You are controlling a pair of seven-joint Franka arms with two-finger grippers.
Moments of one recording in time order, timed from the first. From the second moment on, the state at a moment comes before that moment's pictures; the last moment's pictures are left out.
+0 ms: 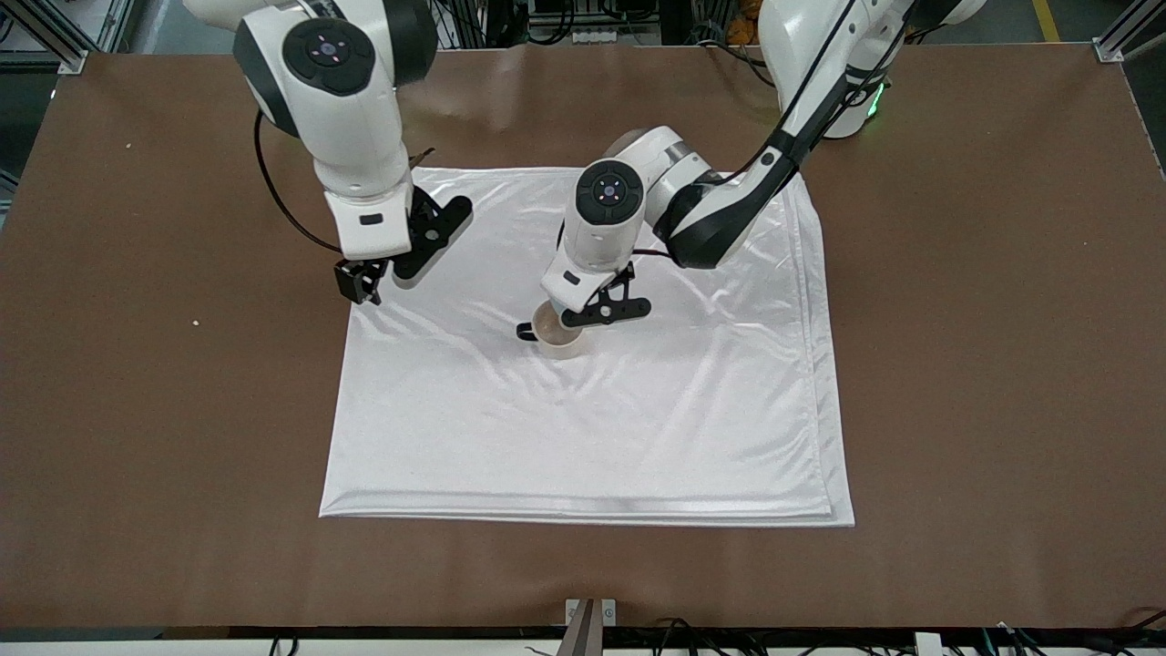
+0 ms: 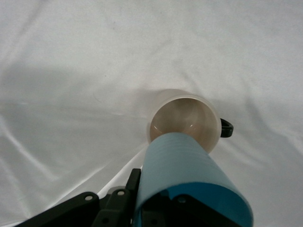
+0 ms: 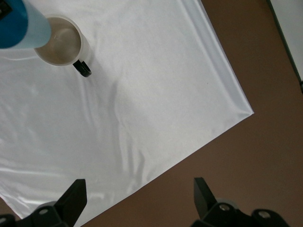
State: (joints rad) left arm -0.53 0.64 -0.35 -1.42 0.07 2.03 -1.01; right arm 0.29 0.12 0.26 -1.71 -0.21 1.82 -0.38
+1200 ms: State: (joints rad) left arm -0.55 0.77 -0.32 -1.42 0.07 2.20 -1.00; right arm 0.03 0.05 0.24 -1.63 -0.10 1.67 -0.08
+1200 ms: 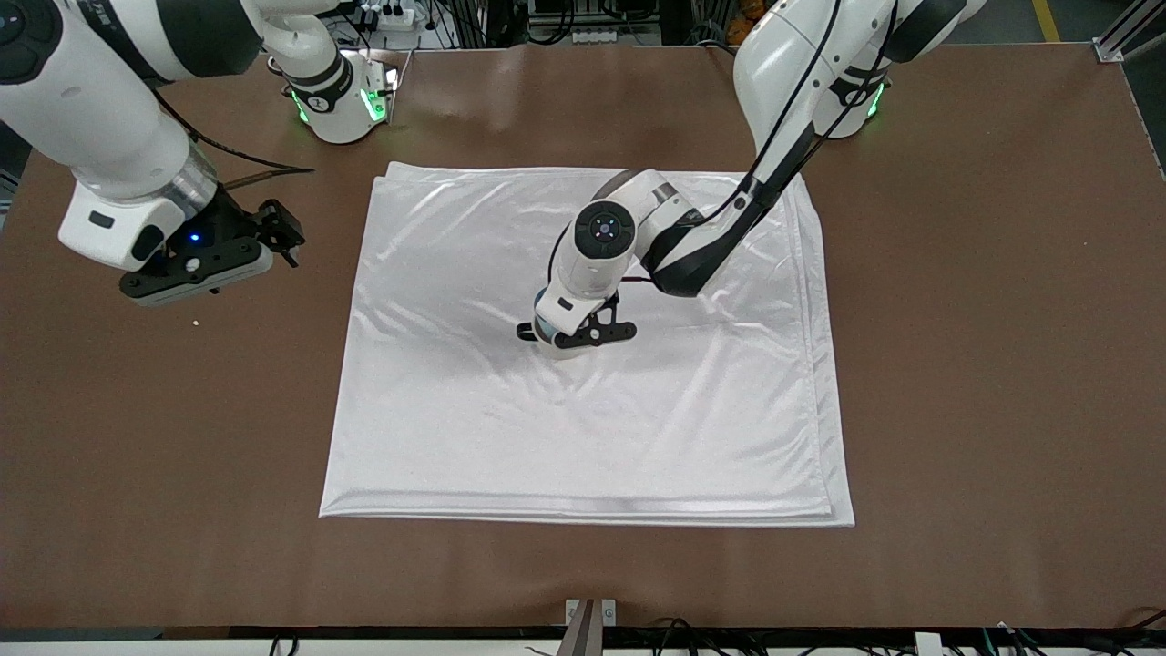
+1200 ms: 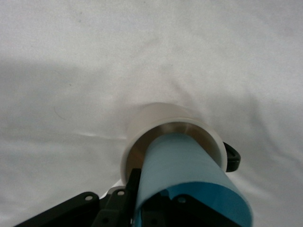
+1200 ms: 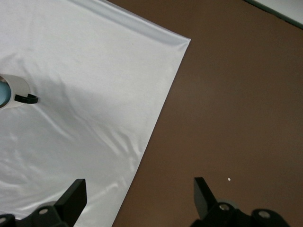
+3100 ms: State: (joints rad) left arm -0.38 0.69 -0.25 -1.39 0.15 2.13 -0.95; right arm -0.12 0.03 0.21 -1.59 -0.06 1.64 0.11
